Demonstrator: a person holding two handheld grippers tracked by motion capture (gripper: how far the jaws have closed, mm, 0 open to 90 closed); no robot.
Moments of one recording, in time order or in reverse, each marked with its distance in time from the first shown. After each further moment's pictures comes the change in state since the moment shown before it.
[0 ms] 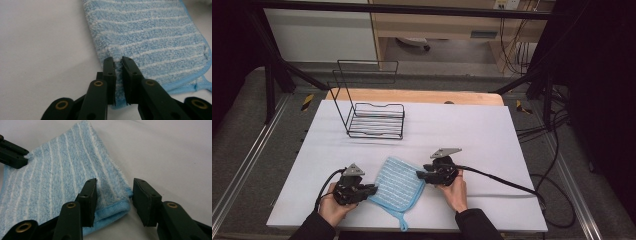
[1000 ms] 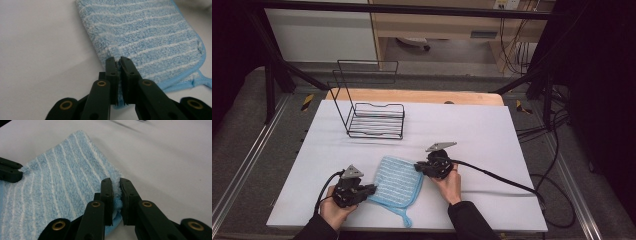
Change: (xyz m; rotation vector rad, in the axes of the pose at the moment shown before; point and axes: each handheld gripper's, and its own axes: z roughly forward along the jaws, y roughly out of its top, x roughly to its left) left arm -0.007 -0.005 -0.003 -0.042 0.040 -0.039; right arm -0.002 0.018 0.012 0.001 0.010 0.021
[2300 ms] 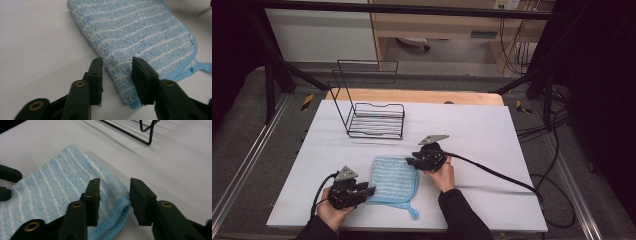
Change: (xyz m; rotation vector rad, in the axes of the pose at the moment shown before) left arm 0.007 -0.007 -0.010 -0.071 0.026 -0.025; right arm 0.002 0.026 0.013 -0.043 -0.004 -0.062
